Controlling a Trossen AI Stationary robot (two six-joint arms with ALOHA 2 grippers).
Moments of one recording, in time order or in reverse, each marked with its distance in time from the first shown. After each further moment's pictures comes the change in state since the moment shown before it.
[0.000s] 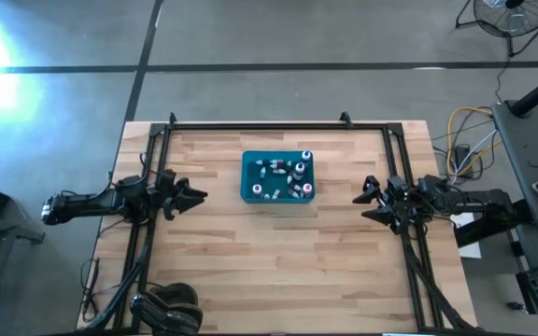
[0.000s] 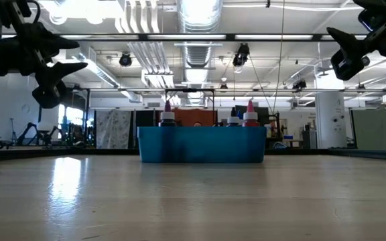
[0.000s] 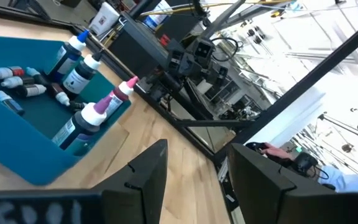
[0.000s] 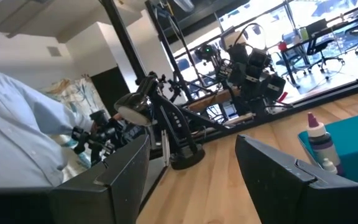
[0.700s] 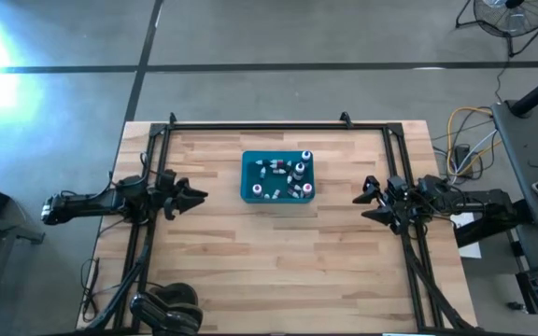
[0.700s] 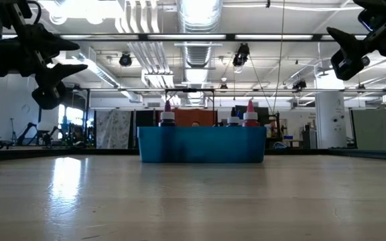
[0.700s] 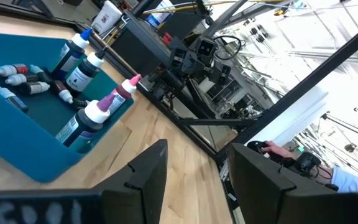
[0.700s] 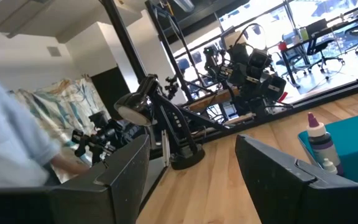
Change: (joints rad) left arm 0.000 0.019 0.000 -0.020 -0.002 0.001; right arm 0.000 0.000 0.000 0.000 0.000 0.000
